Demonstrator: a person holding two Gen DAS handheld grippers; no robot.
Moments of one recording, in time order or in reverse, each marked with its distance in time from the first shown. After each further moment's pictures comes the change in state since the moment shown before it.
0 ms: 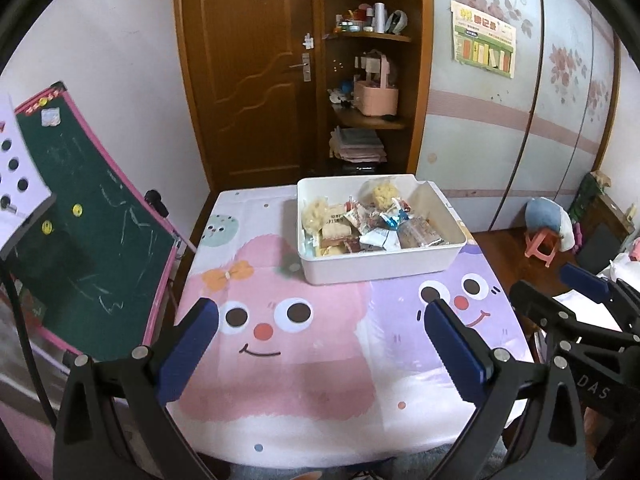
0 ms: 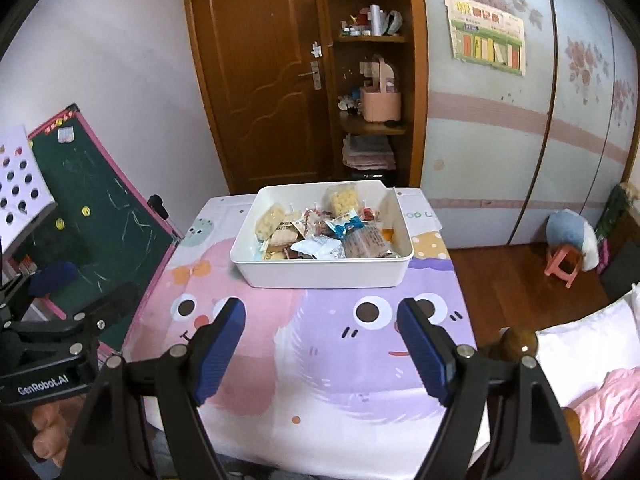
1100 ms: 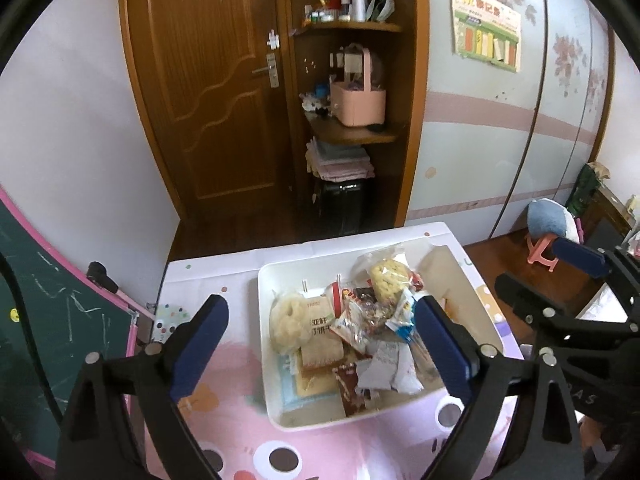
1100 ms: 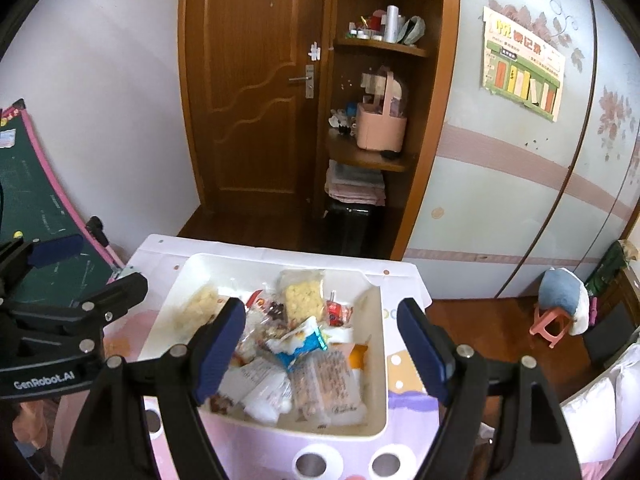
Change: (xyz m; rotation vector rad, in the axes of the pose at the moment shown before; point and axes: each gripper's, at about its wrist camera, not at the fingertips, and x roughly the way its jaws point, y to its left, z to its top) left arm 0.185 -0.031 0.178 0.097 -0.003 -0.058; right arm 0.168 -0.036 0.157 -0.106 -0.011 -0.063
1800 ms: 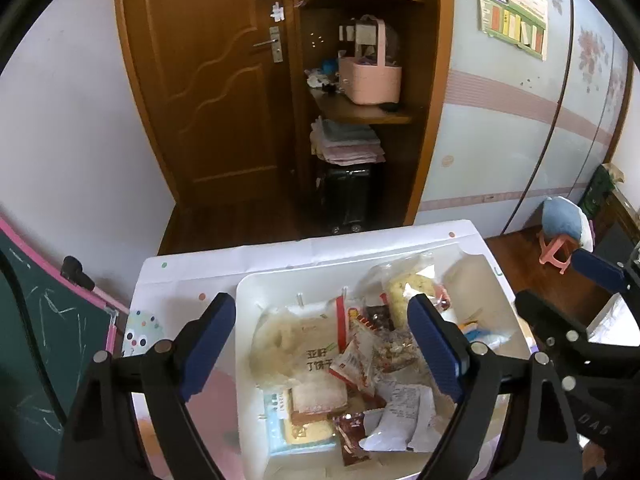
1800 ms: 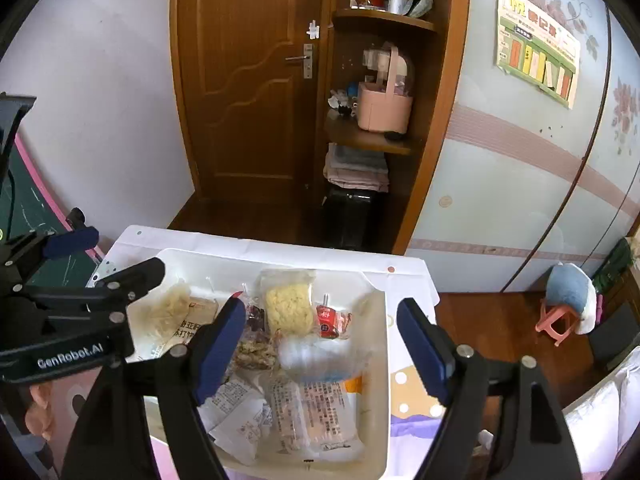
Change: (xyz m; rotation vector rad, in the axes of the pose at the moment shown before) left arm 0.119 0.002 0.019 -0.035 0.077 0.015; right arm 0.092 -0.017 0.011 -0.007 0.057 -0.002
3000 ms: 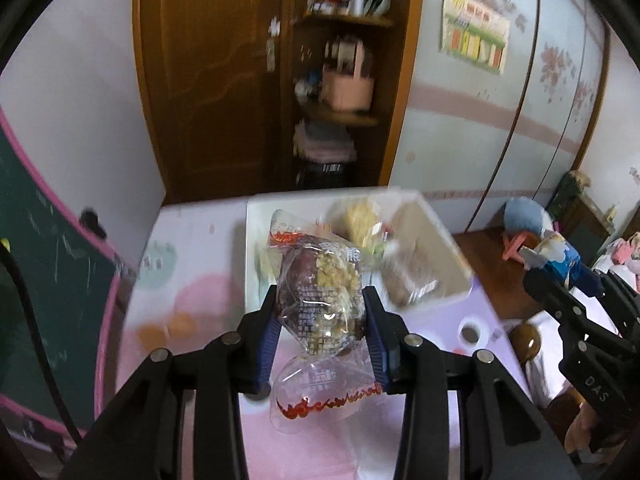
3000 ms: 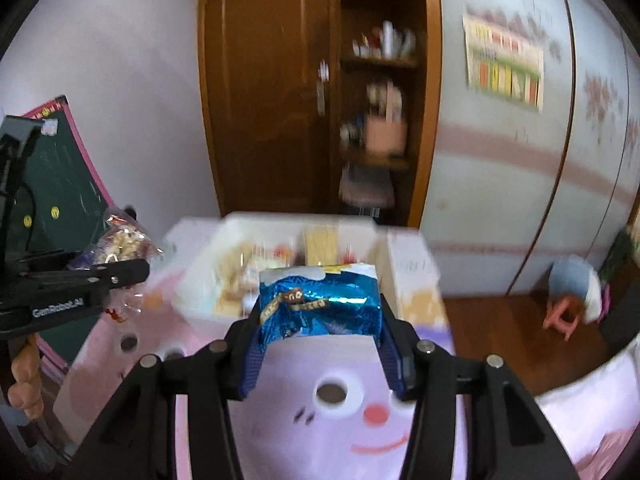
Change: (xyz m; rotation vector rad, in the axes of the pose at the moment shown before) left arm -0.157 0.006 -0.109 -0.028 -0.070 -0.104; right arm -0.169 0.024 -0.105 0.008 -0.222 0.040
